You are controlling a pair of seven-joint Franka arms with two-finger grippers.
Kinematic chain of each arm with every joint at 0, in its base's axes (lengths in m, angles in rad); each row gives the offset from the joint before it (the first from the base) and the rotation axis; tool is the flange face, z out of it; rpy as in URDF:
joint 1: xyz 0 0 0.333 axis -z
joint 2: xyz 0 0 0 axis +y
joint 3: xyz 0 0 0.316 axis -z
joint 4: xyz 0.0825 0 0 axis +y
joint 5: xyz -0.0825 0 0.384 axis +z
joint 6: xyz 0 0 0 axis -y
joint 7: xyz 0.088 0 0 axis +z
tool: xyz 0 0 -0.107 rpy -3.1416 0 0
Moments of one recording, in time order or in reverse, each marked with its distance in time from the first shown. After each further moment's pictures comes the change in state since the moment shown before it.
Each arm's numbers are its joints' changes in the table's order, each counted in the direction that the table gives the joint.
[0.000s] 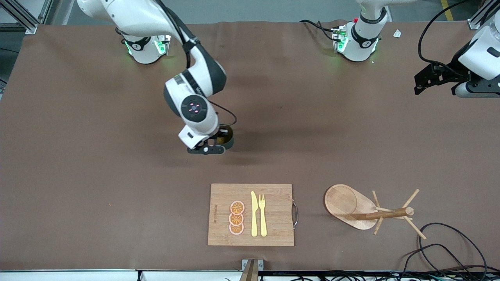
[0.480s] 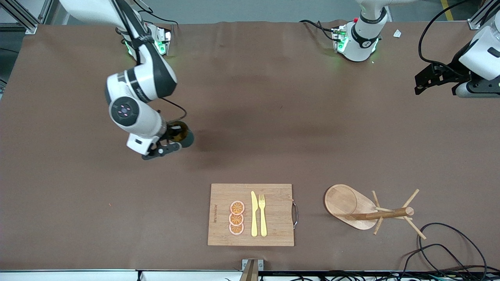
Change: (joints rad) left arm -0.002 0.000 -0.002 0.001 0.000 0.000 0.000; right arm 0.222 -0.239 0.006 0.249 -0.059 -0.023 0.485
